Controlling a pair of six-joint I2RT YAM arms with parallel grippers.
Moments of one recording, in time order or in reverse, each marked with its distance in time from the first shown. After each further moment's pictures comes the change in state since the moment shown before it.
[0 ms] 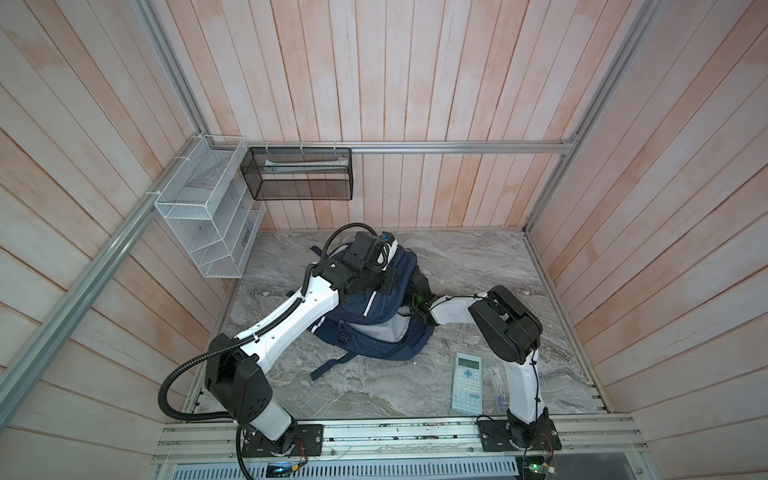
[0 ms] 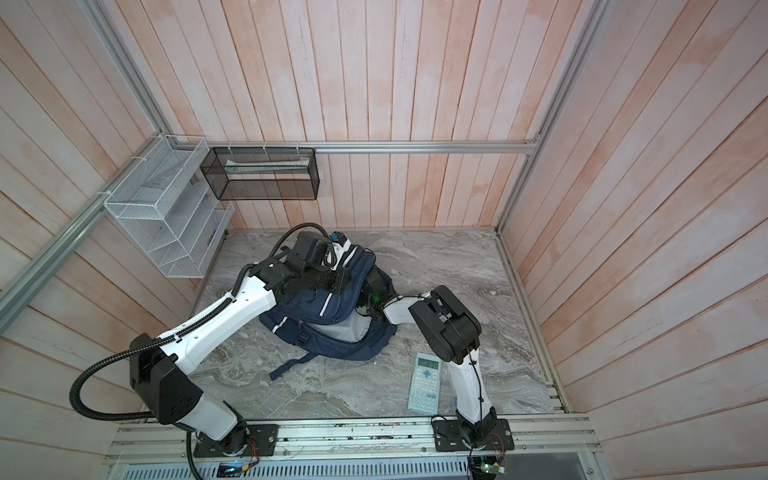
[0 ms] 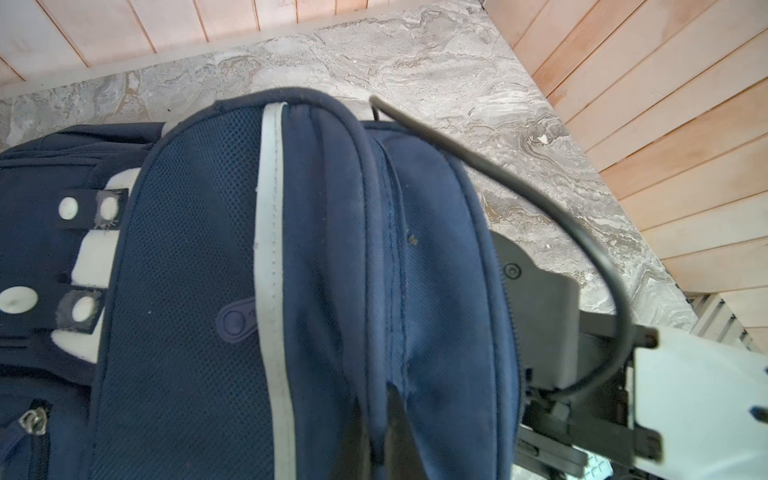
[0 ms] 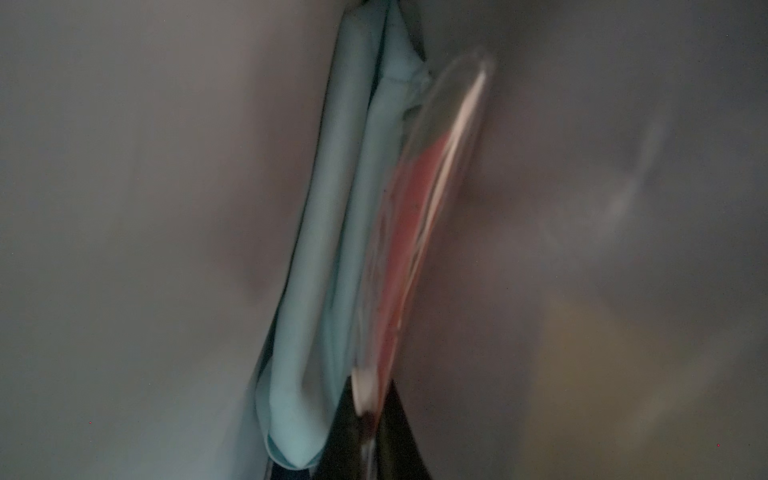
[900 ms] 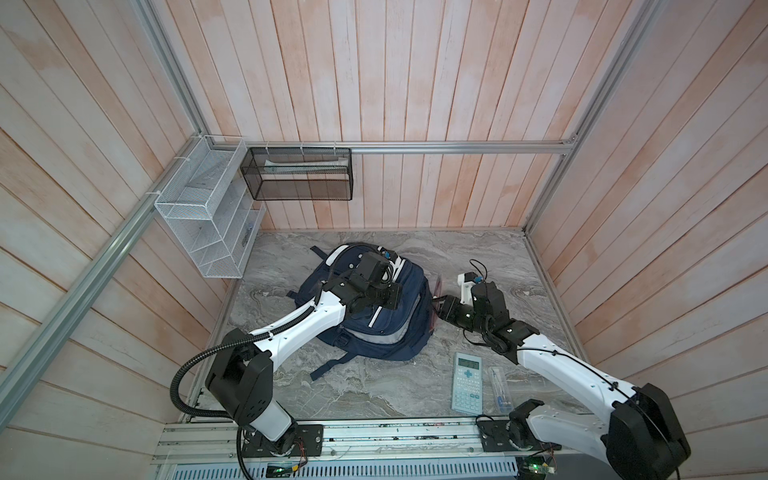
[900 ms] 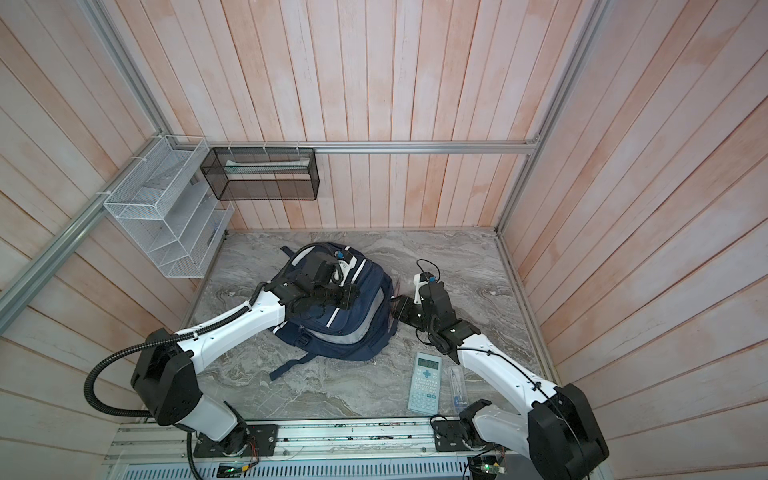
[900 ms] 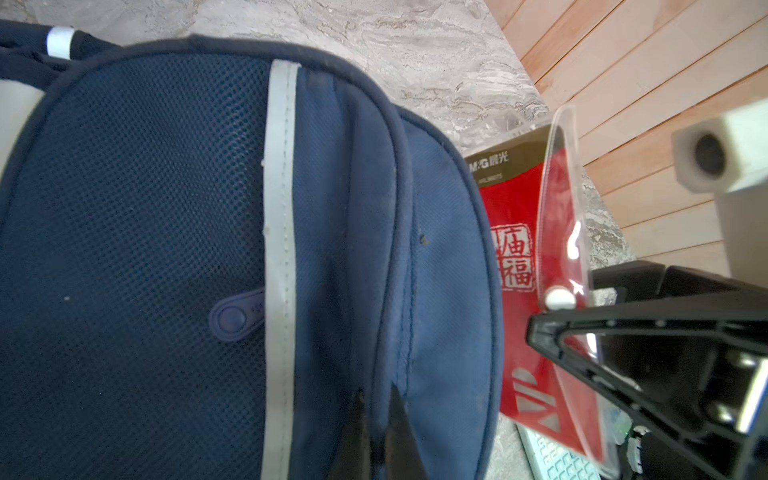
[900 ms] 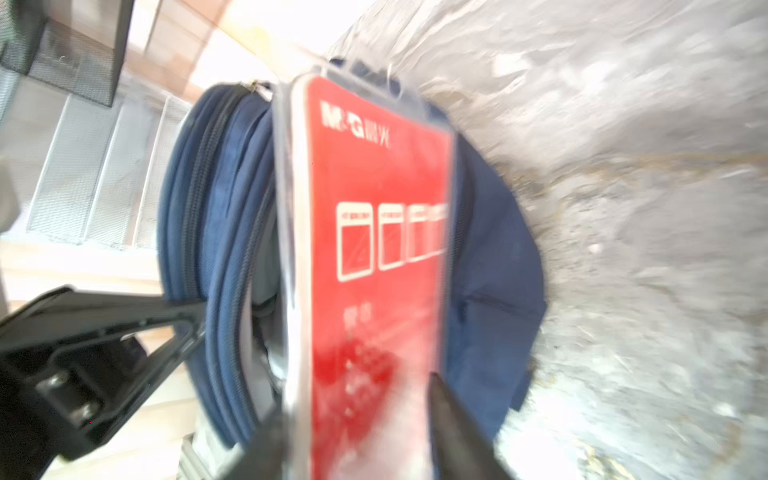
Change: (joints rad) left arm -0.035 -0.001 -0.229 0.247 0.045 -0.113; right arm -0.184 -0.895 -0.504 -0.595 0.128 -0.240
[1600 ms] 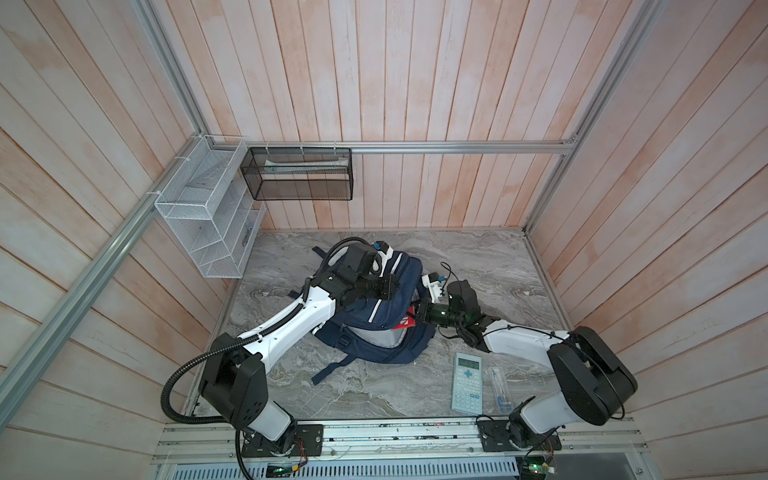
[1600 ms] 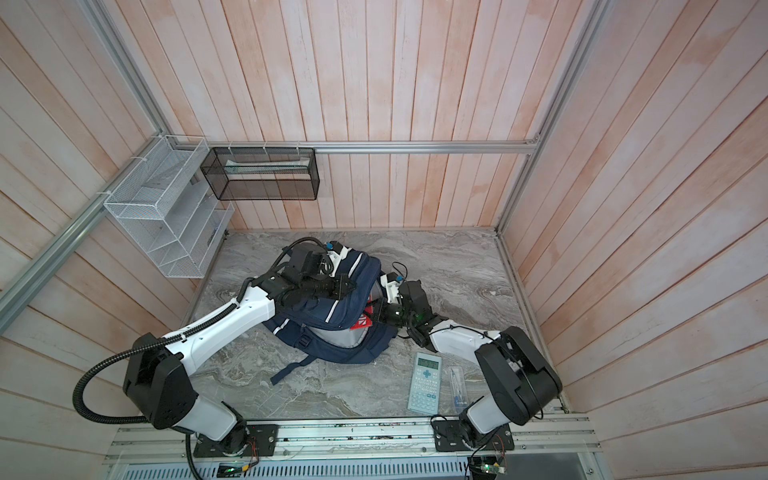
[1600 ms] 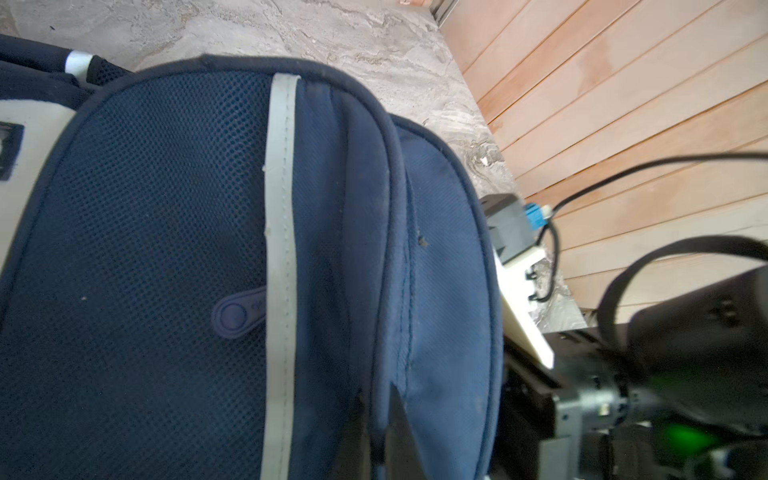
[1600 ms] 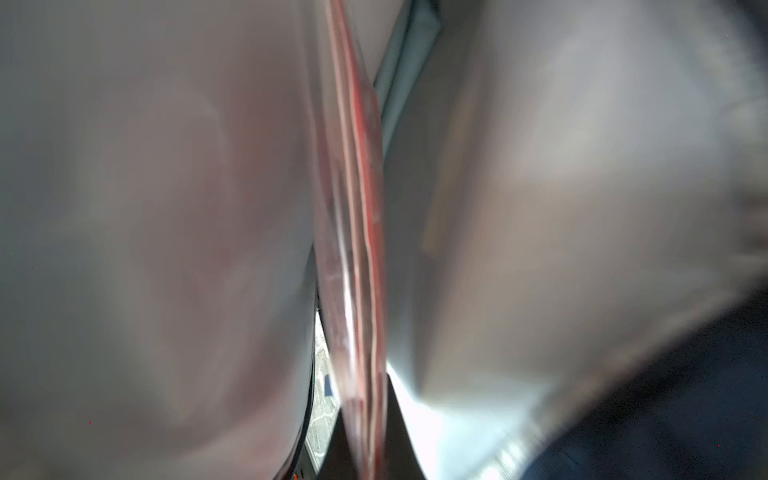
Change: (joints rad) left arm 0.089 -0.034 0.041 -0.003 0.162 -0.065; right arm 0.085 0.375 0.061 0.454 -0.302 0.060
